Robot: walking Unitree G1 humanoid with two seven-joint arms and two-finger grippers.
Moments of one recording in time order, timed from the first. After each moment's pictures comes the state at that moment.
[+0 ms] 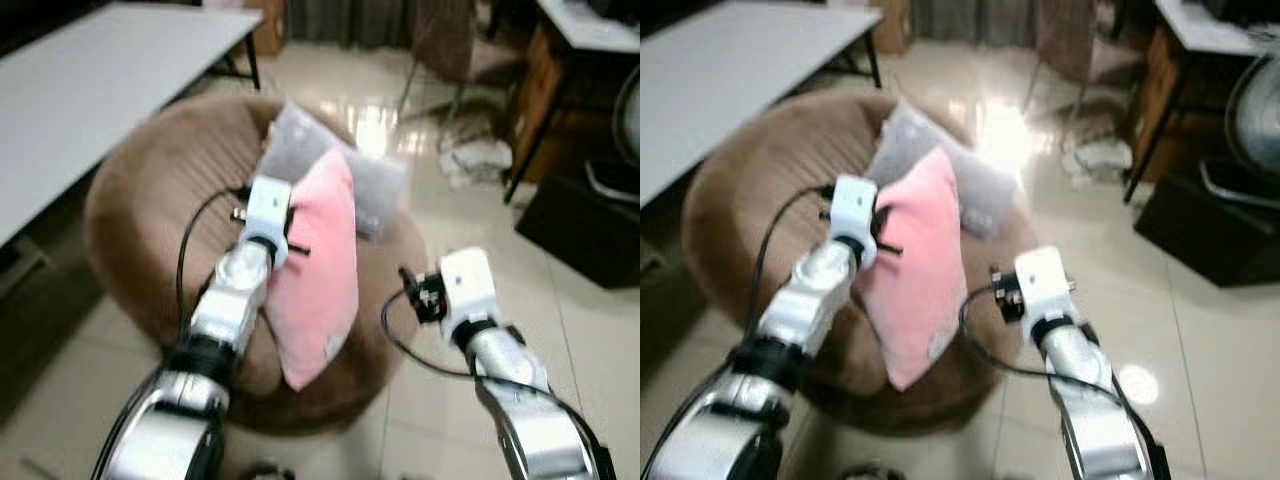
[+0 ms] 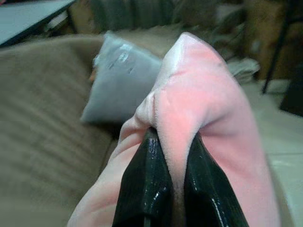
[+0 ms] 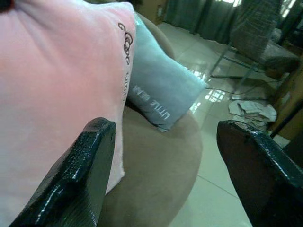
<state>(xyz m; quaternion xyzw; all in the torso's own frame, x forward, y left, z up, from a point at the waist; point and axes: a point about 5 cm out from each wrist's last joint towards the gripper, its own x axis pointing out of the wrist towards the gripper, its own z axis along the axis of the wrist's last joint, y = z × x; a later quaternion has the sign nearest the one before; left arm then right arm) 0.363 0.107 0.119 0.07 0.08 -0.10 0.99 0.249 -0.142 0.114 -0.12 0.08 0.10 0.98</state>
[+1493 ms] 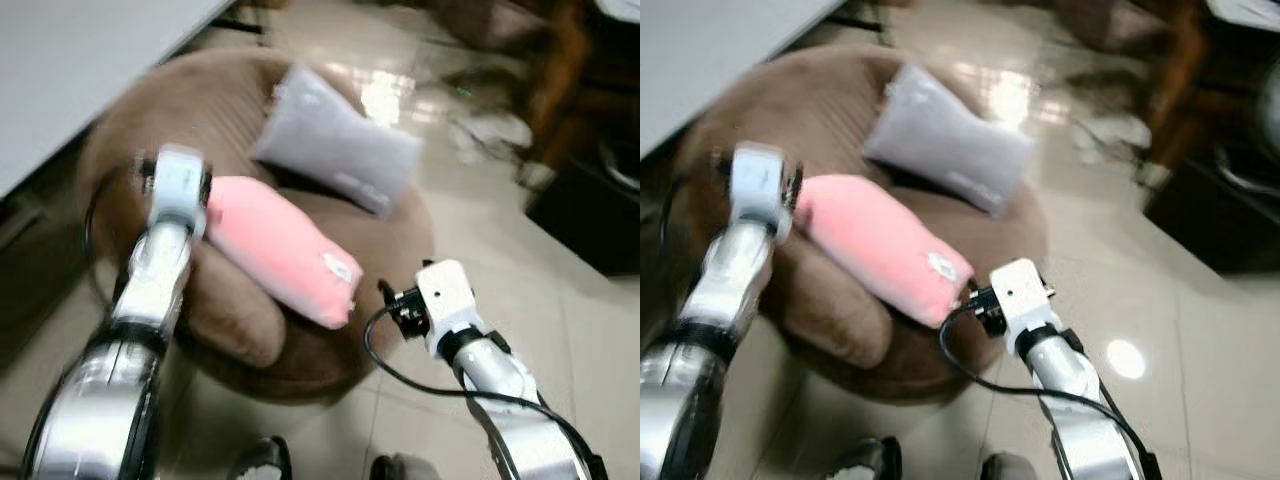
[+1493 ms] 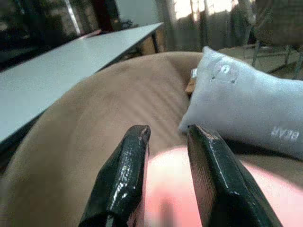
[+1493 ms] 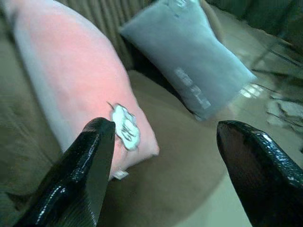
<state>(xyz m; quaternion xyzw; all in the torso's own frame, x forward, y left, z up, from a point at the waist) 0.349 0.215 0.139 0.12 -0.05 0.00 0.99 0.239 -0.124 0.112 -0.14 0.08 0.16 0.97</state>
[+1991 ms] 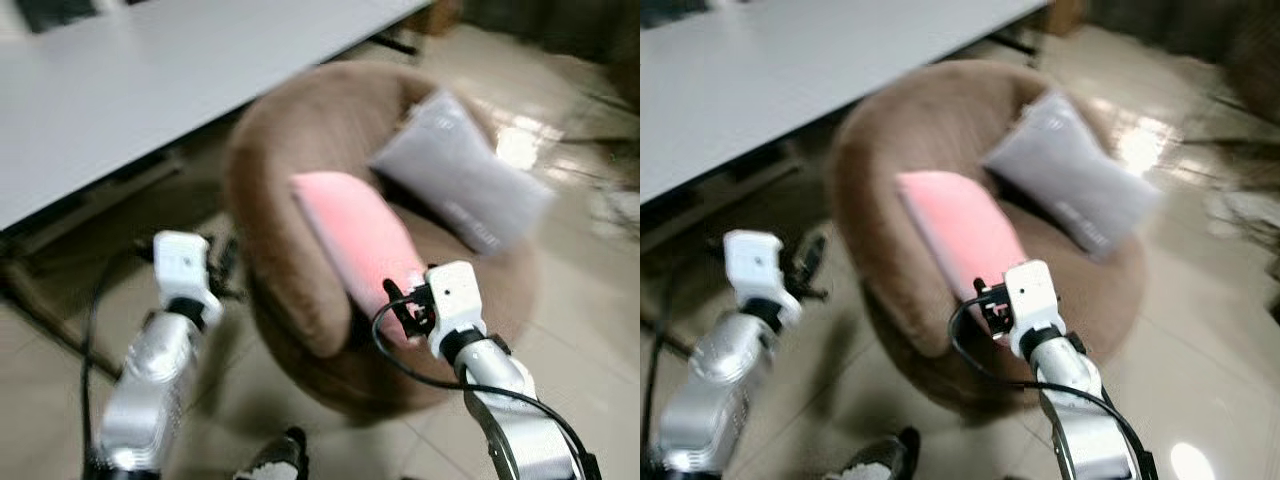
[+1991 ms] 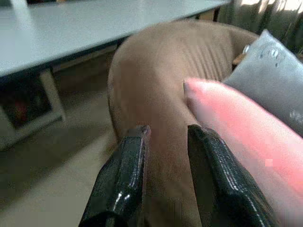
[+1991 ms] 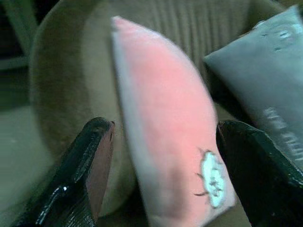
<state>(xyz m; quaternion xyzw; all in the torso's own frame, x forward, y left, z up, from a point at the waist) 0.264 0.165 0.115 0.01 0.03 -0.08 1.00 0.245 -0.133 0.098 -0.07 0.10 0.13 0.98</state>
